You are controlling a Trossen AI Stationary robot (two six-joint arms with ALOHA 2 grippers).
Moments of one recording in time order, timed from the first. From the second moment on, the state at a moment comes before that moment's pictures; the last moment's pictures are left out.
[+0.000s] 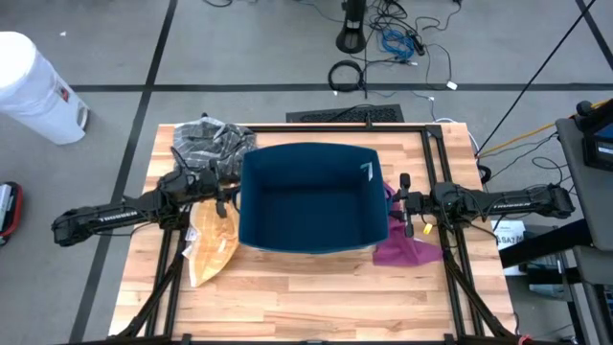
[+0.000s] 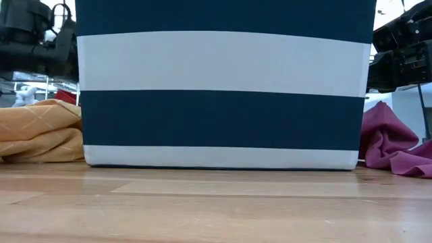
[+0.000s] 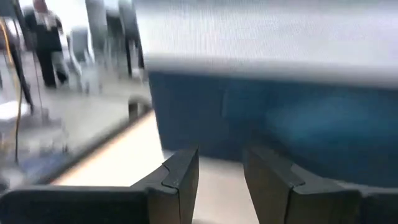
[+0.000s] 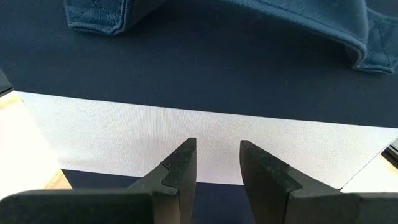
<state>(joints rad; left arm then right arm) 0.36 0.29 0.01 0.33 0.11 -0.02 -0.02 0.30 0.01 0.14 0.00 -0.12</state>
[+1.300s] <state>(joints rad) 0.25 0.56 0.88 -0.72 0.22 -0.13 -0.02 0.30 0.01 0.14 0.00 -0.12</state>
